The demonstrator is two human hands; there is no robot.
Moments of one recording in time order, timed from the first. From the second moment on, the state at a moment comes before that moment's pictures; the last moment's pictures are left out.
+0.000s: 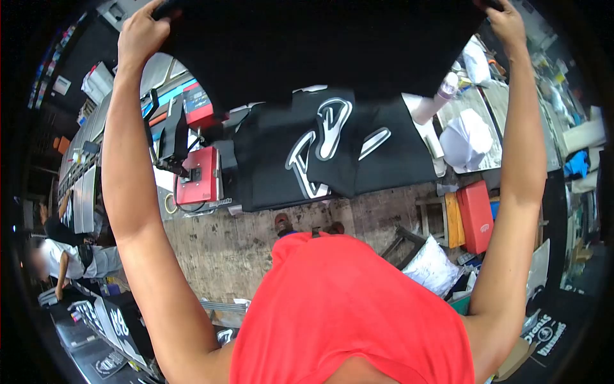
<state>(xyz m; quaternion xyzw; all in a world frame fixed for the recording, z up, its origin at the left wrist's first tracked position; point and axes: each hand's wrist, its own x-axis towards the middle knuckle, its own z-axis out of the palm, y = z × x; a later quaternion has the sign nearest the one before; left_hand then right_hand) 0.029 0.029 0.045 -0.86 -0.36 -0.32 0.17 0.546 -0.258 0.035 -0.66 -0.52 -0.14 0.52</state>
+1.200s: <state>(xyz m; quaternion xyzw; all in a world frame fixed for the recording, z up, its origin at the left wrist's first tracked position) 0.089 -0.160 -0.195 -0.70 -0.24 -0.31 -0.59 0.359 -0.174 -0.157 -0.40 -0.68 0.06 0.62</state>
